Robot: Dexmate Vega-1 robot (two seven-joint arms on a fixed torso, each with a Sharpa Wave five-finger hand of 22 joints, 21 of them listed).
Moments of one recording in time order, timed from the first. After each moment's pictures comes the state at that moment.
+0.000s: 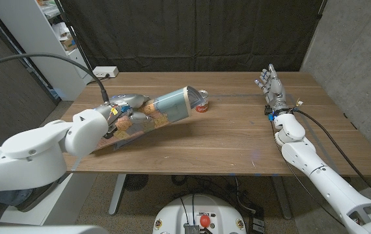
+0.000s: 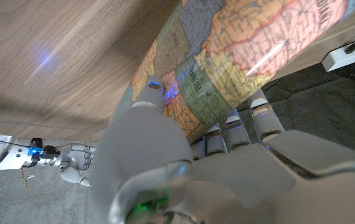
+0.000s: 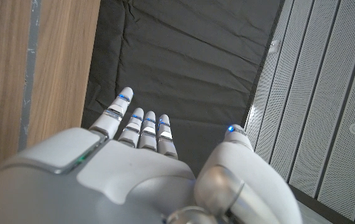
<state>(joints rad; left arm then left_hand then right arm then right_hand) 1.50 1.47 -0.05 -2.64 0.15 0.82 0.05 1.02 0.07 0.24 -0.14 0.18 0.29 0.09 0.29 0.20 0.26 0.02 0.36 0.31 0.30 0.09 0.24 0.19 0.42 0.22 0.32 0.19 -0.92 -0.49 -0.28 -1.43 0.63 0.40 -0.14 0.29 0.00 0.14 -0.04 0.27 0.18 0.05 0.20 0.19 0.14 0.10 0.20 0.19 0.11 0.04 0.22 0.23 0.31 0.04 0.20 0.17</state>
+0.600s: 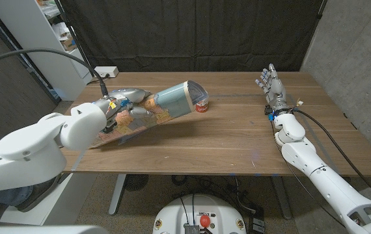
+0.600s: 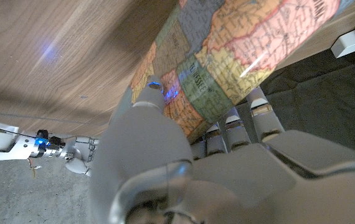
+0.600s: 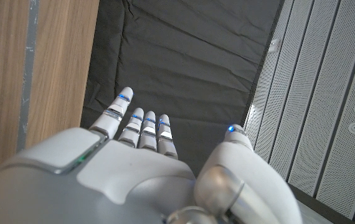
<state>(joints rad) 1.50 1.36 -0.10 -2.63 0.29 0.74 -0.11 1.02 0.08 0.24 -0.15 0.18 0.29 0.10 0.29 0.20 0.27 0.02 0.35 0.31 0.31 0.08 0.24 0.19 0.41 0.22 0.32 0.19 -0.92 -0.49 -0.28 -1.43 0.62 0.40 -0.15 0.29 0.00 0.14 -0.05 0.27 0.18 0.05 0.20 0.19 0.14 0.10 0.20 0.19 0.11 0.04 0.22 0.23 0.31 0.05 0.20 0.17</state>
